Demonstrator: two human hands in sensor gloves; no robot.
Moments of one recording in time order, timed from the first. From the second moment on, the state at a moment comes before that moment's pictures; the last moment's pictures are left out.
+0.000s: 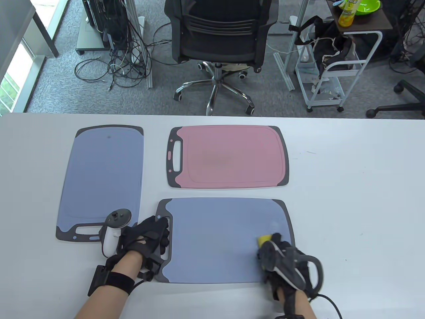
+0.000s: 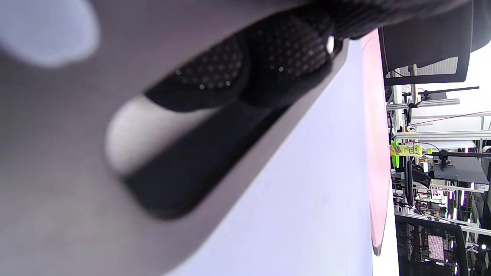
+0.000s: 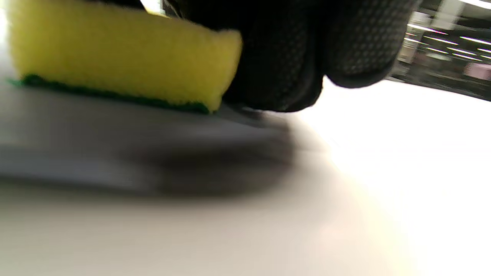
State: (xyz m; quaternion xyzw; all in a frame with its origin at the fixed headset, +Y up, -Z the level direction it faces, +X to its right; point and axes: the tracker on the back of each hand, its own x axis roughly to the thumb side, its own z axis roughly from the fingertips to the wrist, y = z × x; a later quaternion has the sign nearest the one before) left_hand -0.245 -0.829 -0.230 -0.29 0.14 0.56 0.77; right_hand 0.201 -0.773 -0.159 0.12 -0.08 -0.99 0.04
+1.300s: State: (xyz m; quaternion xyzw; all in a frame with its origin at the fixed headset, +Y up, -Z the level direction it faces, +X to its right) left_hand -0.245 -0.829 -0.232 -0.30 0.13 0.56 0.76; right_hand 0.061 -0.766 -0.171 -0.14 -0.04 -0.99 0.02
